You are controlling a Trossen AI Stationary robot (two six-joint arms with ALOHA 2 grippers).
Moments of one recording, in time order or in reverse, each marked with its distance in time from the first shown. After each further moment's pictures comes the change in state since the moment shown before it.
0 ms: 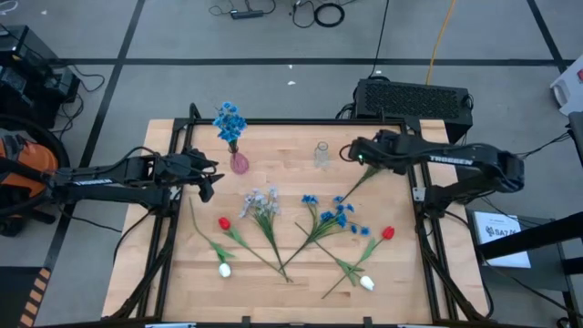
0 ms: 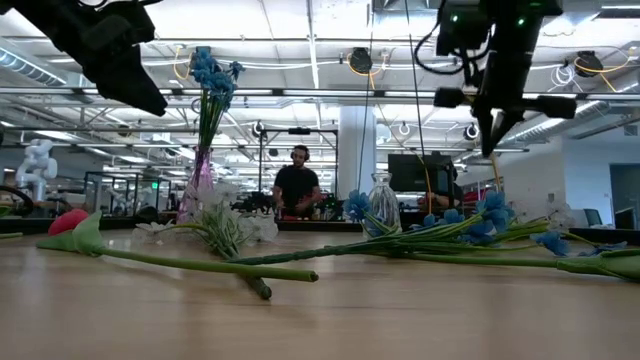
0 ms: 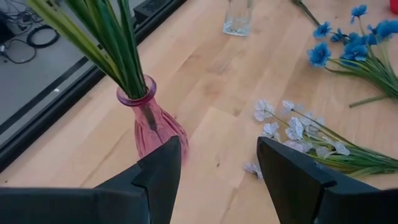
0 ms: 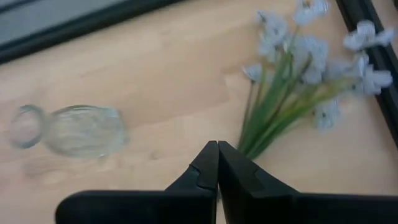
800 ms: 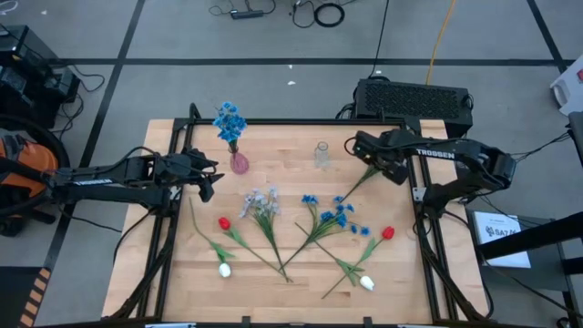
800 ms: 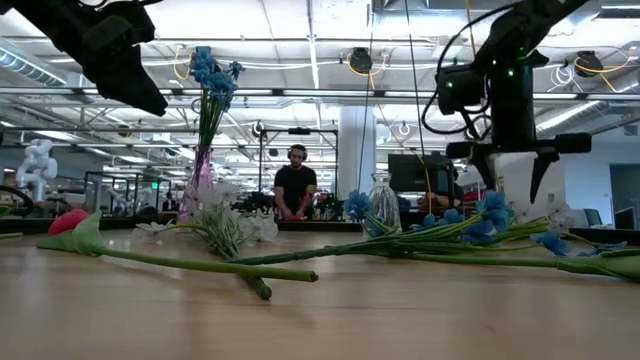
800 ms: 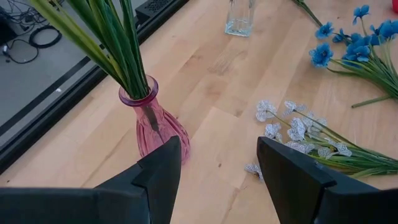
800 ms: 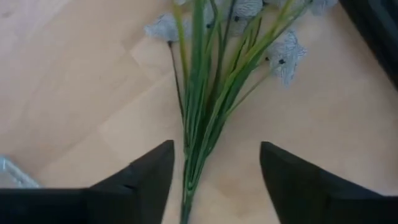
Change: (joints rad) left arm 0.000 0.000 0.000 0.000 -0.002 -0.001; right arm -0.209 0.101 -0.146 0.075 -0.236 0.192
